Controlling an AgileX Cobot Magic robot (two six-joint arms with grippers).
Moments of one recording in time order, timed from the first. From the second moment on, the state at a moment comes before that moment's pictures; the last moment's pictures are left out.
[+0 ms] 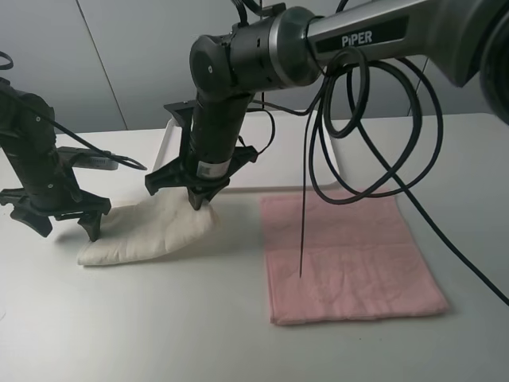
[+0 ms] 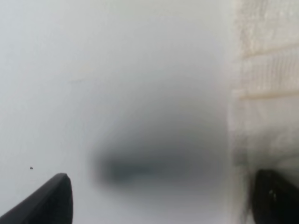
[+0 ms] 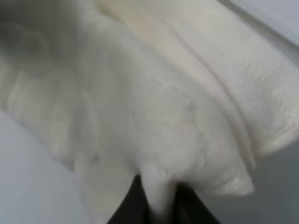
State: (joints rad) left arm -0.08 2.02 -1.08 0.21 0.77 -0.22; right arm 0.81 2.21 -1.69 0.24 0.89 0.10
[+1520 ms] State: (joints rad) left arm -0.08 2.02 -1.08 0.19 0.77 -0.21; right arm 0.86 2.37 -1.69 1.01 0.58 -0.24
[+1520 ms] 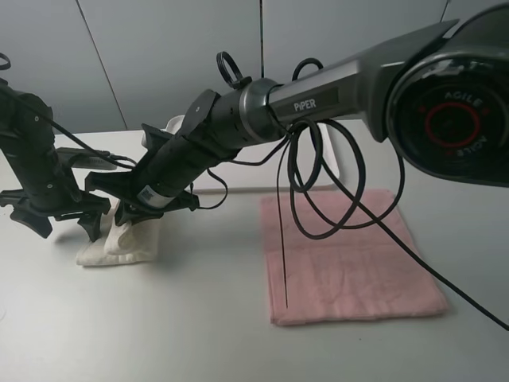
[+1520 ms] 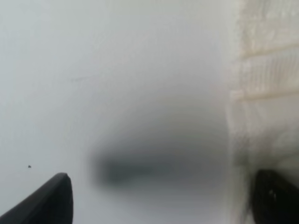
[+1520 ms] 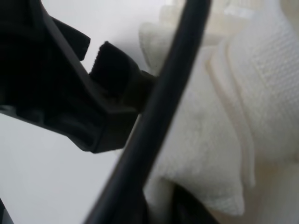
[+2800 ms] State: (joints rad) left arm -0.08 2.01 -1.08 0.11 0.77 -0.11; right arm 0.88 2.40 -1.69 1.09 0.48 -0.30
